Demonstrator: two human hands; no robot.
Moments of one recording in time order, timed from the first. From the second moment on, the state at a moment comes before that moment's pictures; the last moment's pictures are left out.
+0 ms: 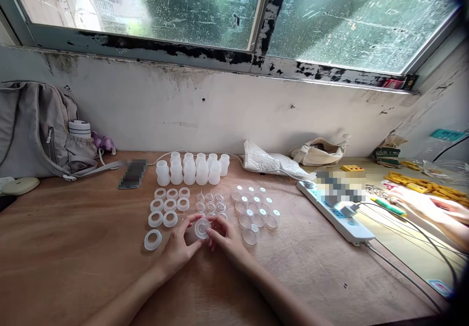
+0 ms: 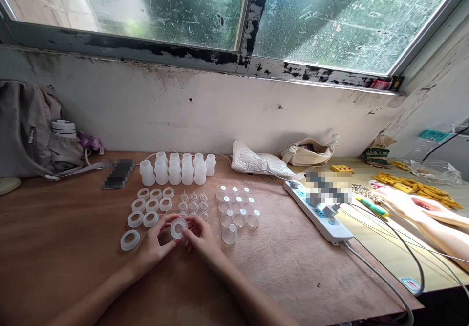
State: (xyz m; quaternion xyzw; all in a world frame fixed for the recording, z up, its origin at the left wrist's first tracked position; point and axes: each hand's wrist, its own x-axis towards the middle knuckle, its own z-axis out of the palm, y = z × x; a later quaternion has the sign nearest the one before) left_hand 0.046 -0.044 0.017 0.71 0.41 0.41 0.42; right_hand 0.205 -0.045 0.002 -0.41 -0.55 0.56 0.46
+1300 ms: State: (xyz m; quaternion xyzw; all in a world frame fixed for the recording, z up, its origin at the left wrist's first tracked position) left_hand 0.057 -0.042 0.015 0.66 0.47 0.40 0.43; right_hand 0.199 -0.045 -0.003 -0.46 -0.61 0.44 0.47
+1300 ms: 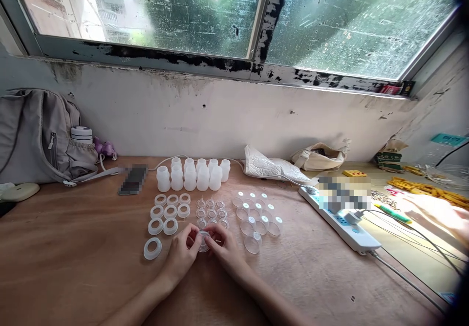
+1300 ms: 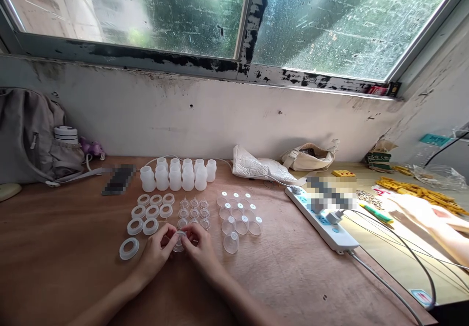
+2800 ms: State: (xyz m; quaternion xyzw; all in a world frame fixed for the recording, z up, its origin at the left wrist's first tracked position) left_hand 0.056 -0.048 0.021 0.68 0.49 0.37 0.39; right_hand 0.199 -0.050 0.003 -0.50 -0.65 0.38 0.44
